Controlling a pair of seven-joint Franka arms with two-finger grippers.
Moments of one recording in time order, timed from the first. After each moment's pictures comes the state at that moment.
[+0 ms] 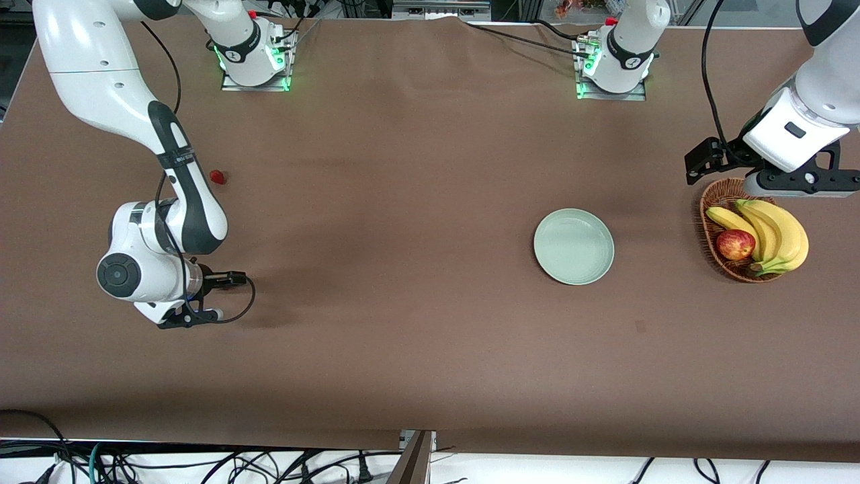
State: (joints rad) left arm 0.00 0.01 -0.12 -1.65 0.03 1.64 -0.11; right arm 0.04 0.74 0.01 -1.56 -0.04 2.13 -0.07
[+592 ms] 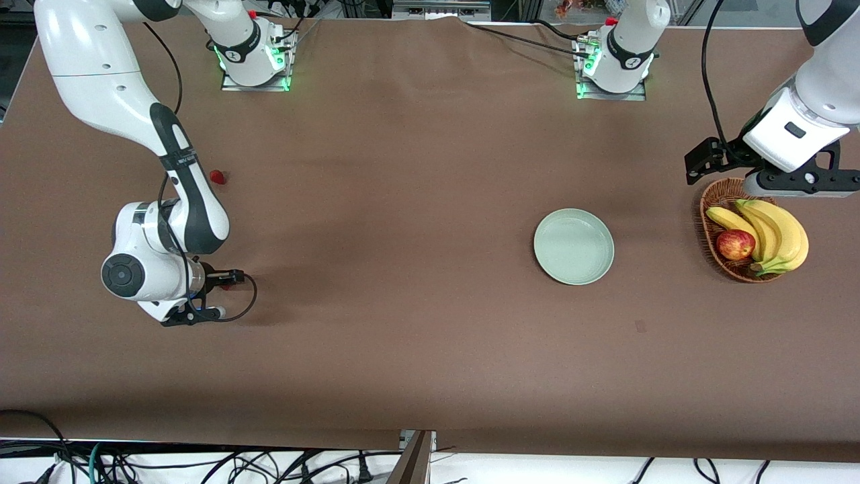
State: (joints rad) left arm 0.00 0.01 -0.12 -1.65 0.03 1.64 -0.11; right arm 0.04 0.74 0.01 -1.58 -0.04 2.13 -0.07
